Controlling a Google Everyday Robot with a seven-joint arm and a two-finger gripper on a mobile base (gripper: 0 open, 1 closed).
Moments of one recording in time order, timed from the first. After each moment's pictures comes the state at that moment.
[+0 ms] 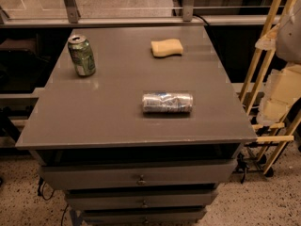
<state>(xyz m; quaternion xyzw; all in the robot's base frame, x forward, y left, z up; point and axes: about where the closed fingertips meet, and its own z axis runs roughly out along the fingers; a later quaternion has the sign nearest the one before) 0.438 -0.216 0.980 -0.60 0.78 -0.04 0.16</state>
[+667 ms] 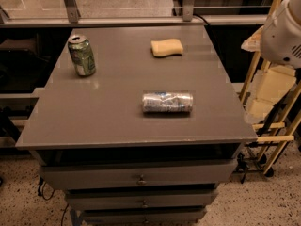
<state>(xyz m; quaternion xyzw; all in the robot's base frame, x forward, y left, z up) 0.451 -0.200 0.970 -0.62 0.77 -0.02 0.17</state>
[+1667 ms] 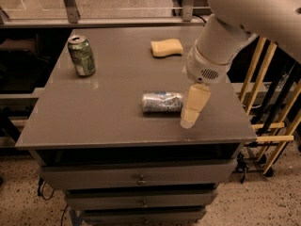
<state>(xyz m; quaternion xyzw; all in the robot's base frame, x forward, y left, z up) 0.517 -0.098 0.869 -0.65 0.74 0.04 0.14</state>
